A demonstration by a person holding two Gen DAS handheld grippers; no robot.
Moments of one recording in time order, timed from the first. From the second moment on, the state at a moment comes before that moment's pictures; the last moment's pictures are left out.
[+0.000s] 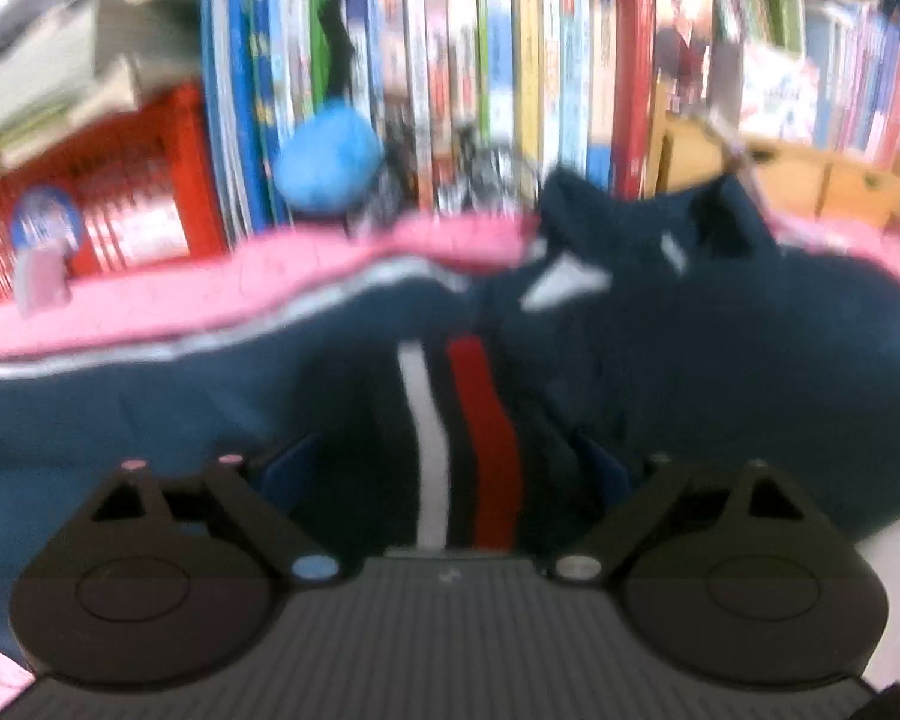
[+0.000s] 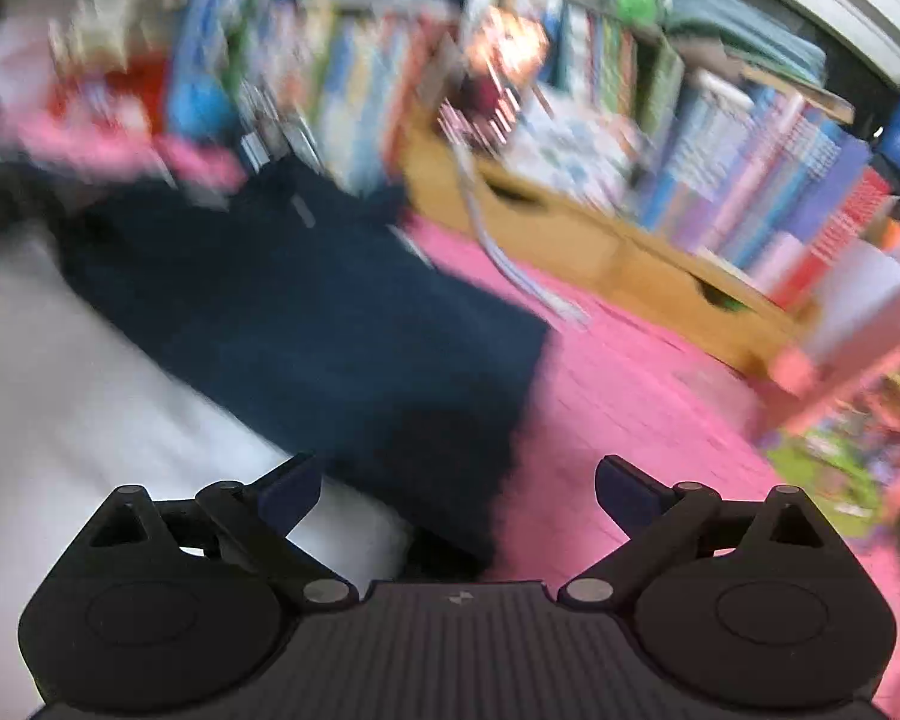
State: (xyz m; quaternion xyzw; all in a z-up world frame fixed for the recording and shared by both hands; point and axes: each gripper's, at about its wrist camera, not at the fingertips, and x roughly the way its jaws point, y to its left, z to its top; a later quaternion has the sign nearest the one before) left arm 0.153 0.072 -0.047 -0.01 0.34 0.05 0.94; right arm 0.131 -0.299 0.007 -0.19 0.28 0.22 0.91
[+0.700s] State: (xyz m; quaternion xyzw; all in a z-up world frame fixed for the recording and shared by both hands) left arm 0.158 0.075 -0.050 -0.02 0.35 0.04 0.94; right arm 0.195 -0.280 -0.050 -0.07 0.34 0.11 0.93
